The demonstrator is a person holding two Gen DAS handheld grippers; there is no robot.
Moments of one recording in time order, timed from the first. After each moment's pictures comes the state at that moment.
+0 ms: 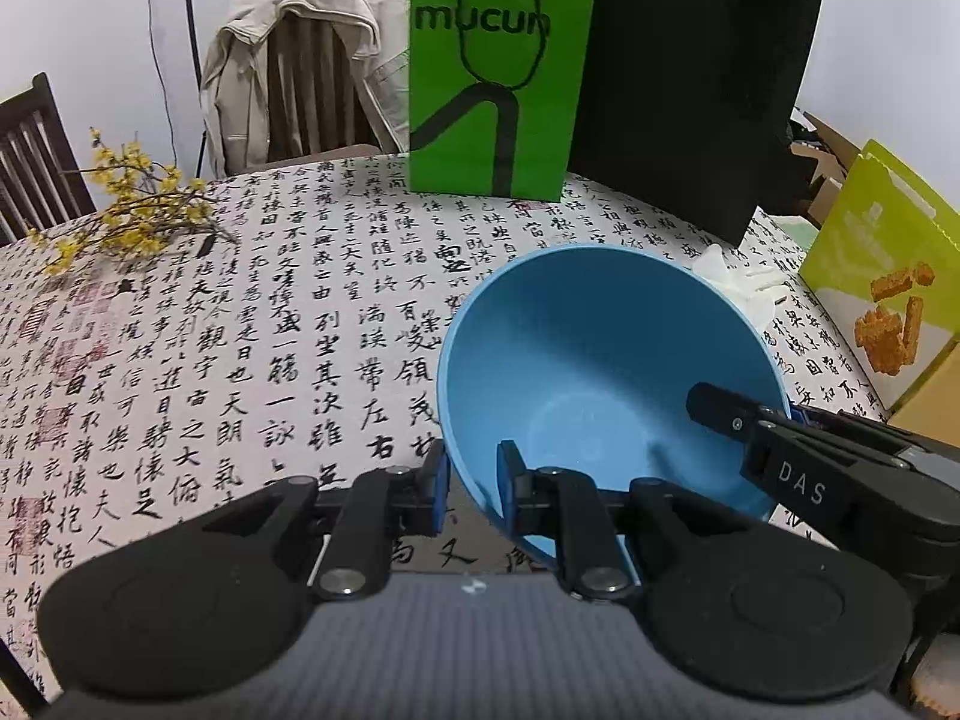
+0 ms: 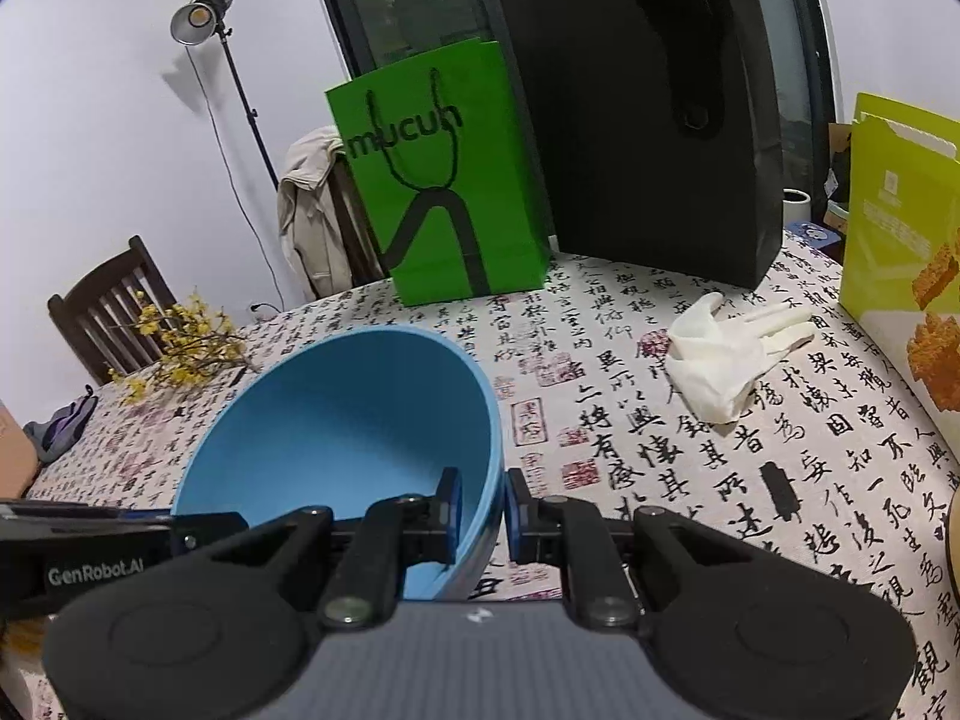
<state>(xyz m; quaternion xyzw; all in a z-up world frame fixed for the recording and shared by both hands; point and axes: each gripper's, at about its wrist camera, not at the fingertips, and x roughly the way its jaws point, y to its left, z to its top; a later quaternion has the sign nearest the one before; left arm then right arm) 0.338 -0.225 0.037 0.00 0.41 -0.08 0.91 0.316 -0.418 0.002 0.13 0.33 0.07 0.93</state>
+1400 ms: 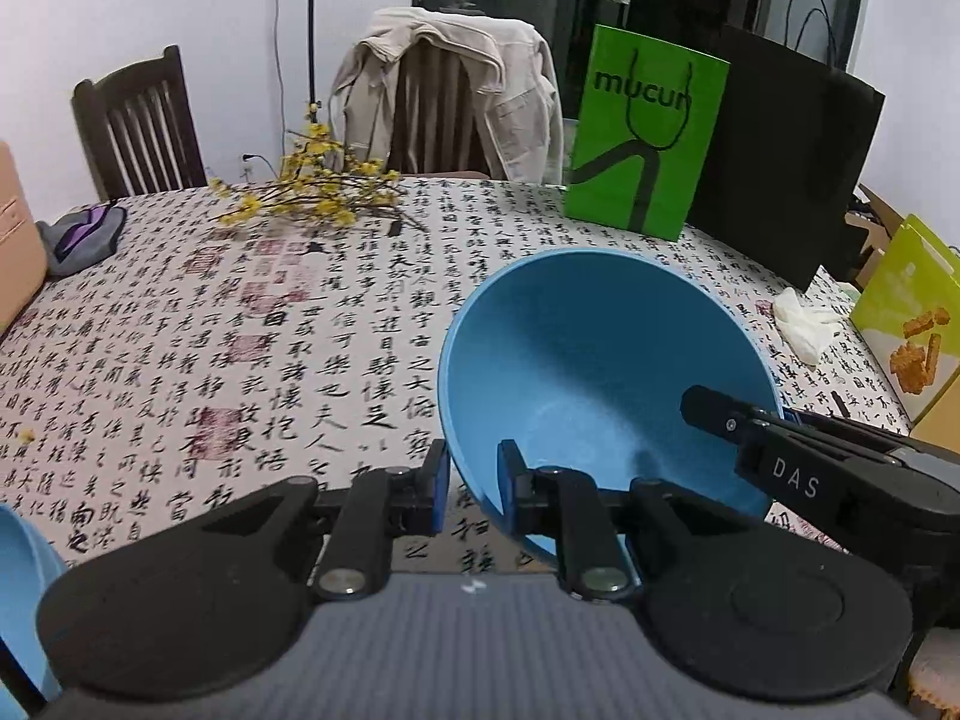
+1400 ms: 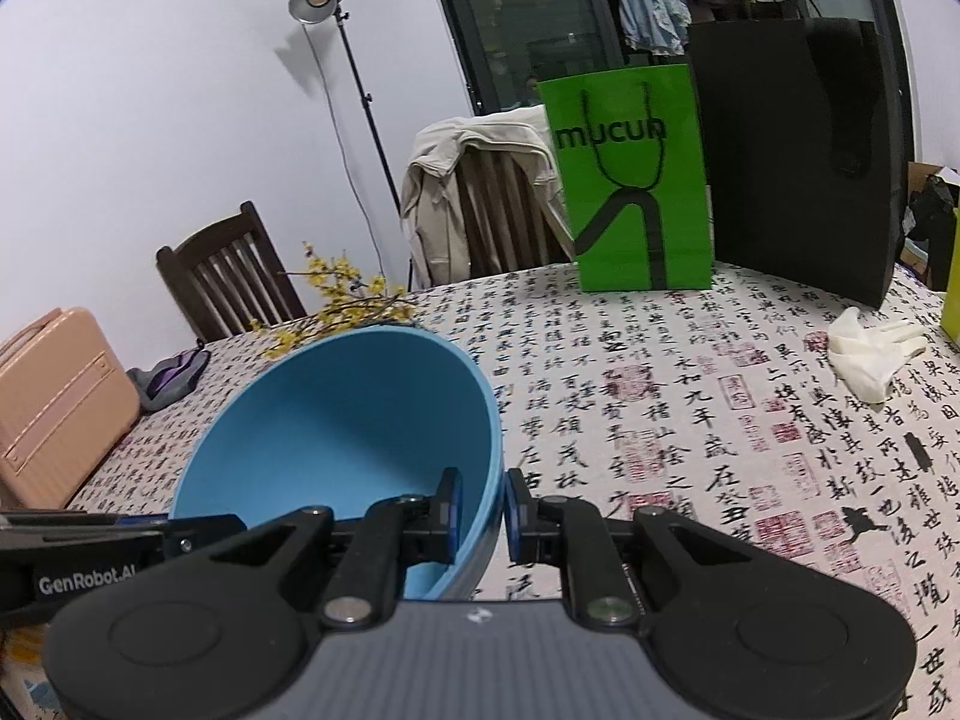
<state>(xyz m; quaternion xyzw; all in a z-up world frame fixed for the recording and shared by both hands) 0.237 -0.085 0.066 -0.04 0.38 -0.01 0.92 0.248 -0.281 0.035 0.10 0.31 0.14 0.94</state>
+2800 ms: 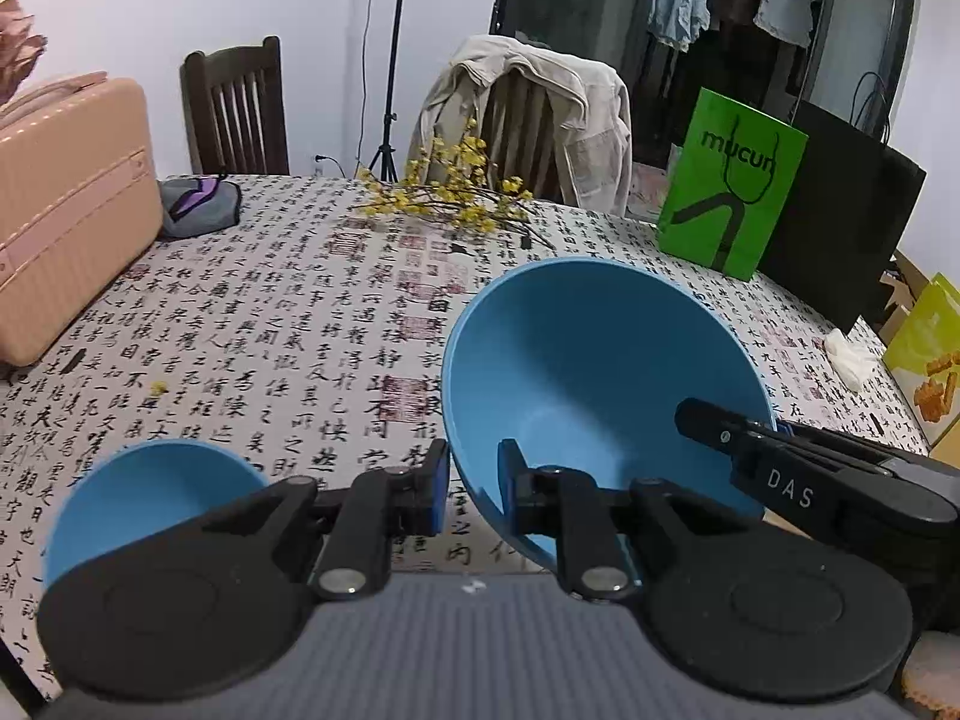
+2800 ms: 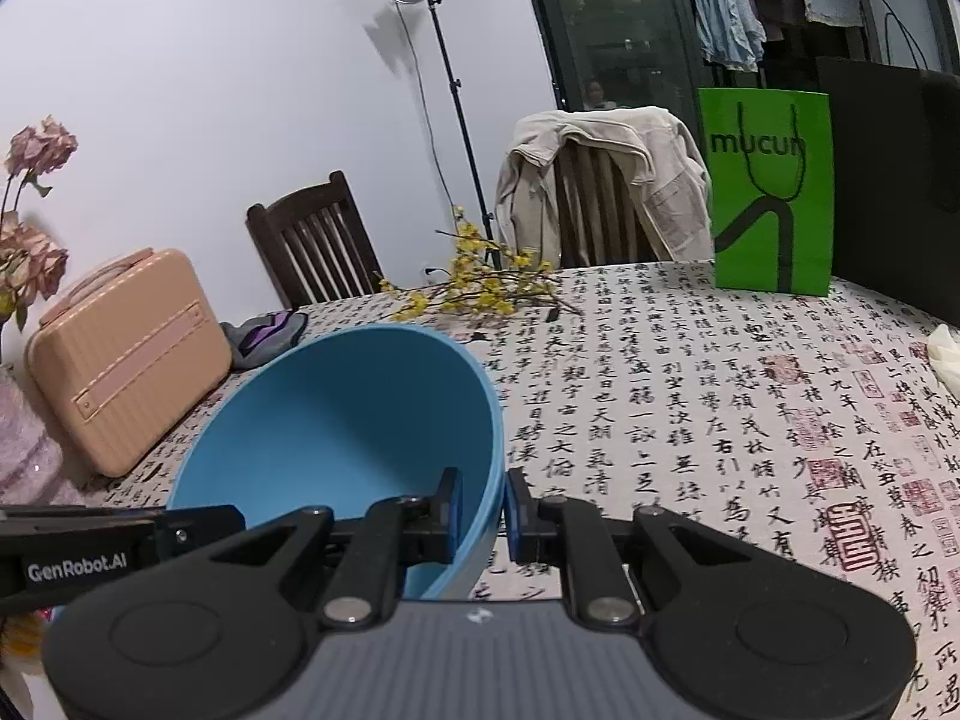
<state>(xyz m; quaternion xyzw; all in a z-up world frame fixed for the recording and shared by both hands) 0.164 0.049 0.074 -0.08 0.35 0.02 0.93 0.190 -0.148 0.053 0.07 0.30 0.19 0.93</state>
